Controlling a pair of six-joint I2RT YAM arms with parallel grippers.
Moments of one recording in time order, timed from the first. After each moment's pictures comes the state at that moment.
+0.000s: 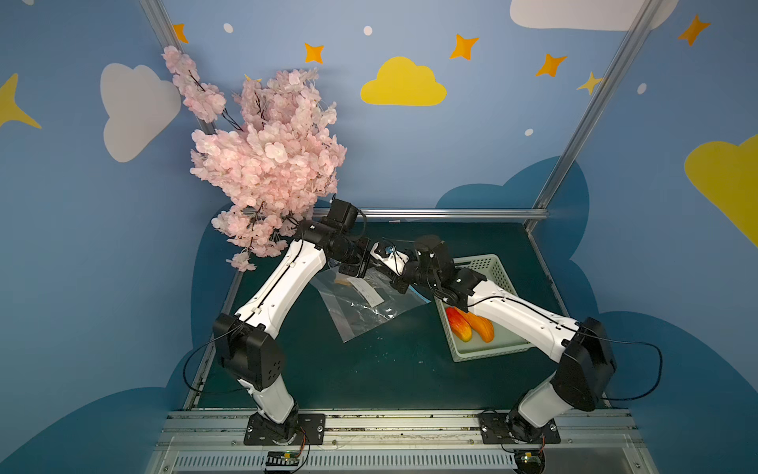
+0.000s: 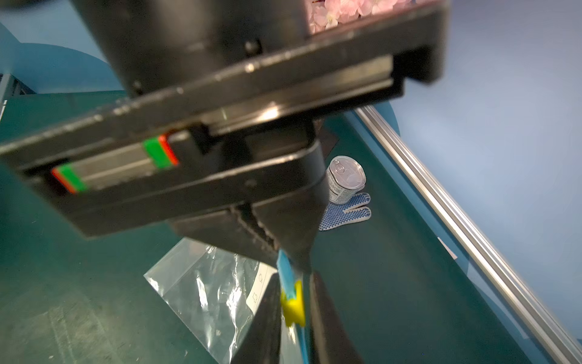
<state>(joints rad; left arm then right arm) -0.39 1.70 1.76 -1.07 0.39 -1.65 0.82 1.60 1.32 -0.15 -0.22 -0.39</state>
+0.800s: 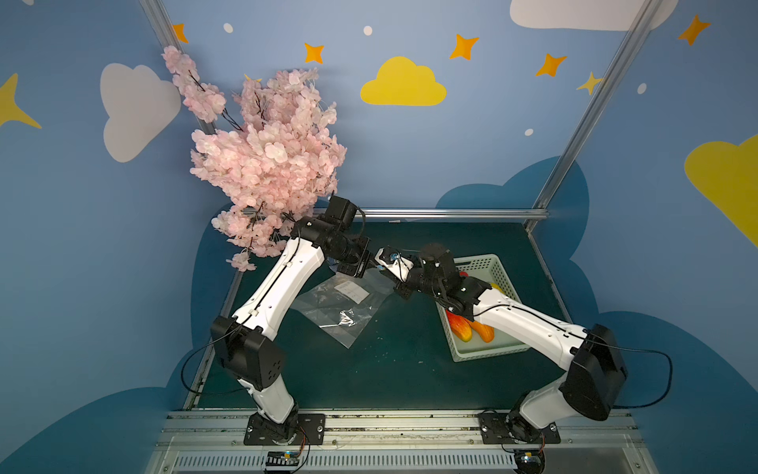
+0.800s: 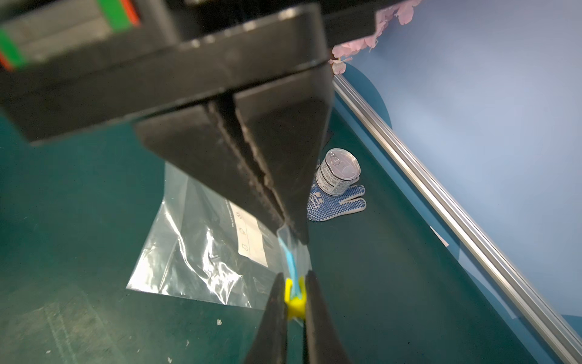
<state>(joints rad) -0.39 1.70 1.82 -1.16 0.42 -1.58 0.82 1.53 1.20 -0.08 -0.16 -0.38</state>
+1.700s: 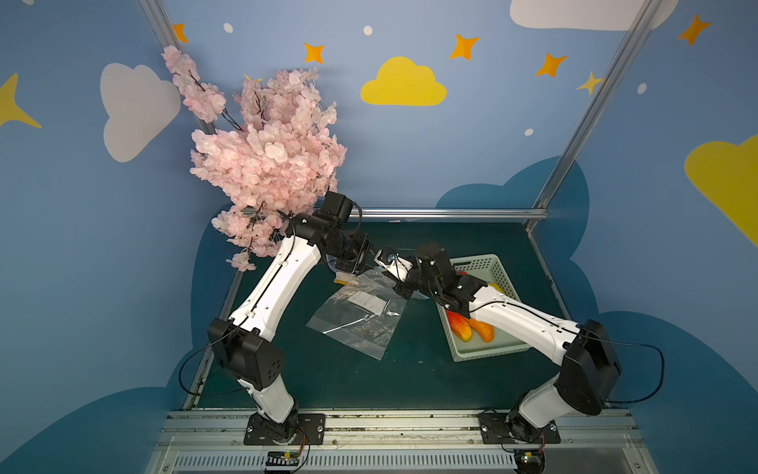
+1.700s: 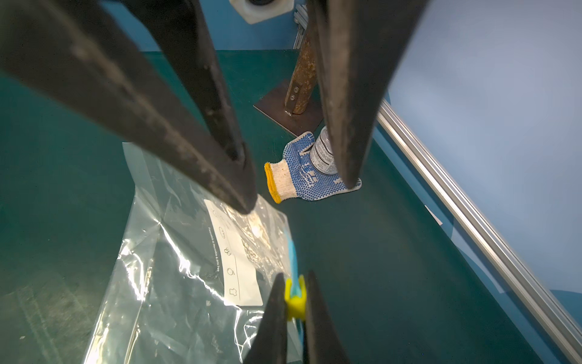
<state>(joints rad) -0.39 1.70 1.86 -1.17 0.46 -1.61 0.82 1.57 1.24 -0.14 -0.13 -0.41</state>
